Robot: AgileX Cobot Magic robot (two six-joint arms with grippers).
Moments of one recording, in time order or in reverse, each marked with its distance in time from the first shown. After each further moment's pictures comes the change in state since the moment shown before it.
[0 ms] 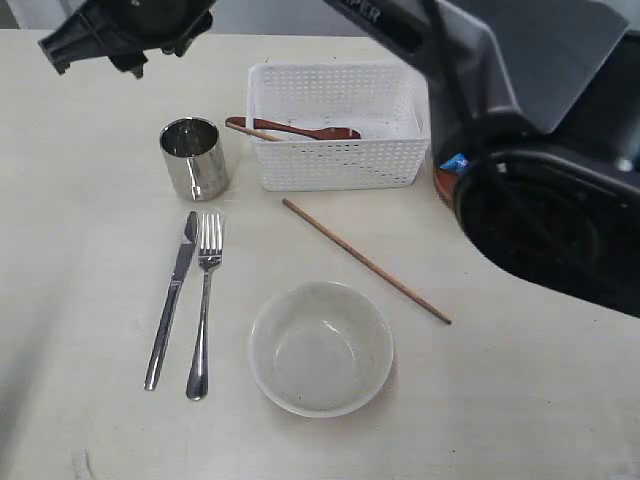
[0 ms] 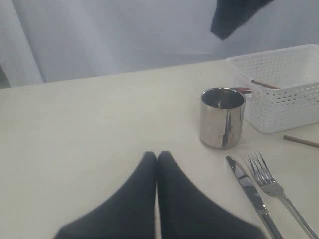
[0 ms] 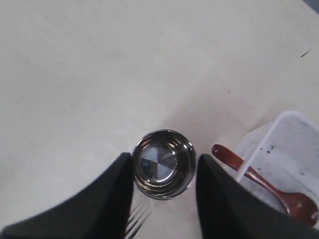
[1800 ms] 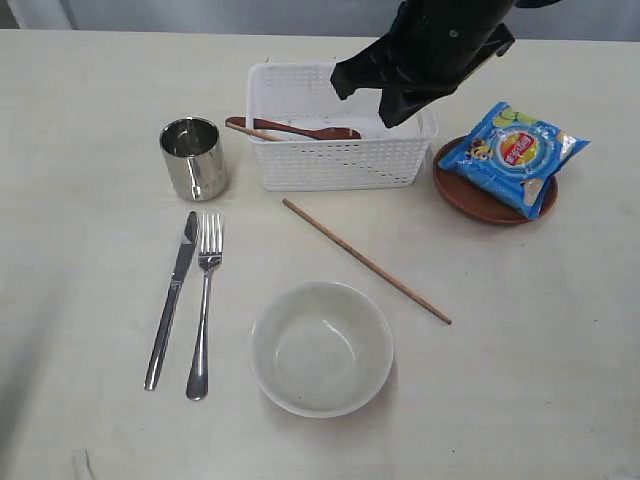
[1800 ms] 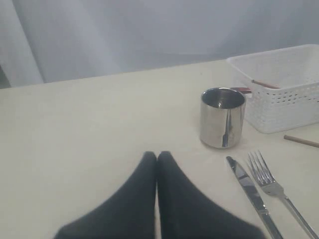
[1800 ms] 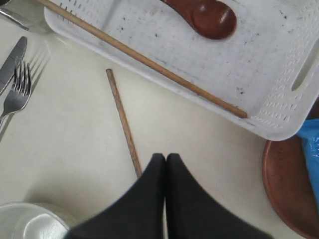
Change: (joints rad) left arm 0.000 0.000 0.000 0.000 0.000 0.000; right arm -0.438 -0.548 0.998 0.357 -0.242 -0.296
